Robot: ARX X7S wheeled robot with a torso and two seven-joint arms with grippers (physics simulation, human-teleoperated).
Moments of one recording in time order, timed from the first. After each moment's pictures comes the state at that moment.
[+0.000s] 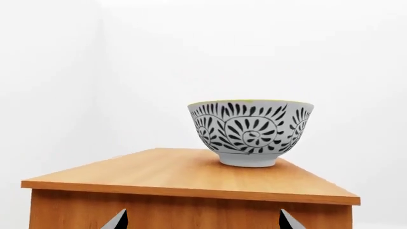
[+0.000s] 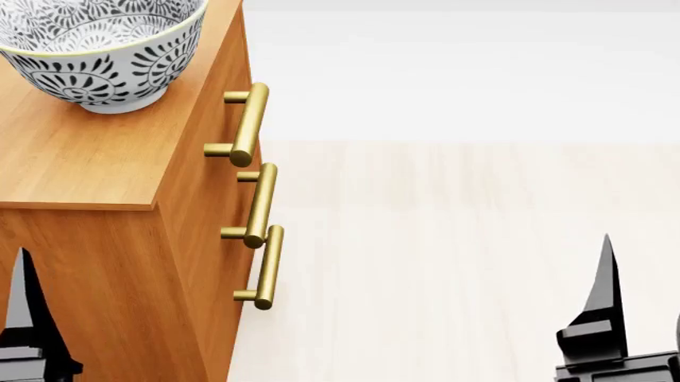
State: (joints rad) left arm 0.00 -0.53 0.26 0.62 -0.33 -0.05 -0.59; right arm 0.65 1.52 -0.92 -0.68 0.91 0.04 0.84
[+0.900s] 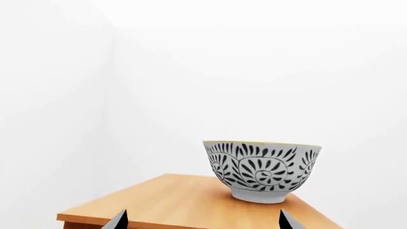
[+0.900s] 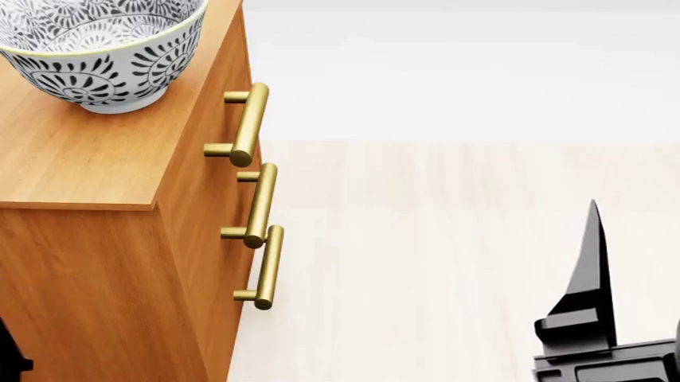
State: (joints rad) left arm 0.05 -0.58 0.19 0.75 -0.36 -0.04 -0.64; right arm 0.71 1.57 -0.84 -0.84 0.93 0.12 0.91
